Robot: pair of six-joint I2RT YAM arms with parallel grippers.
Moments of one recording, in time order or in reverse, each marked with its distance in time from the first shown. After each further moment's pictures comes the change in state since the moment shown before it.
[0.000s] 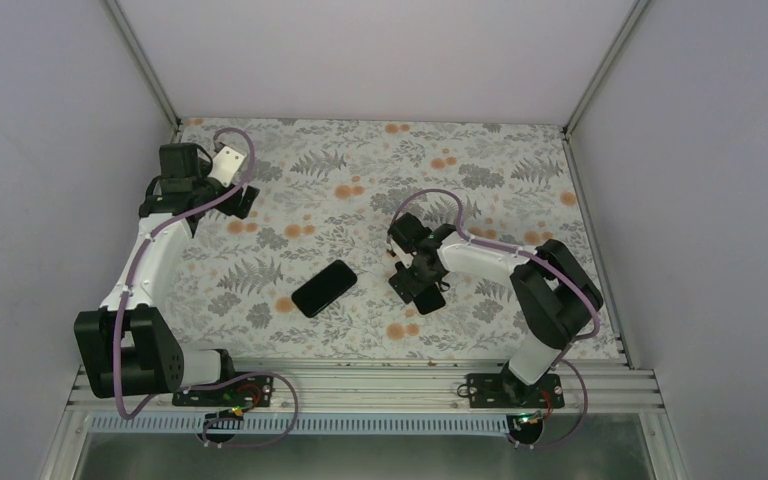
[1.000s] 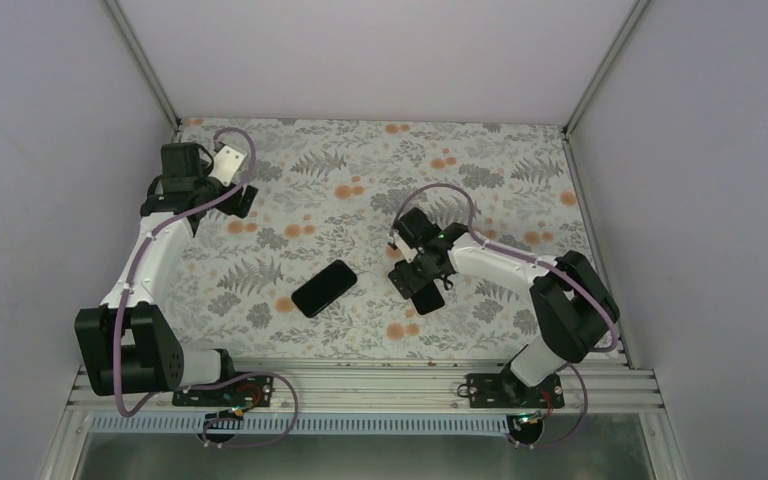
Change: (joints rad) left arm -0.006 0.010 0.001 0.014 -0.040 -0.007; right arm 0.002 -0.098 -0.016 0.019 -0.016 0.009
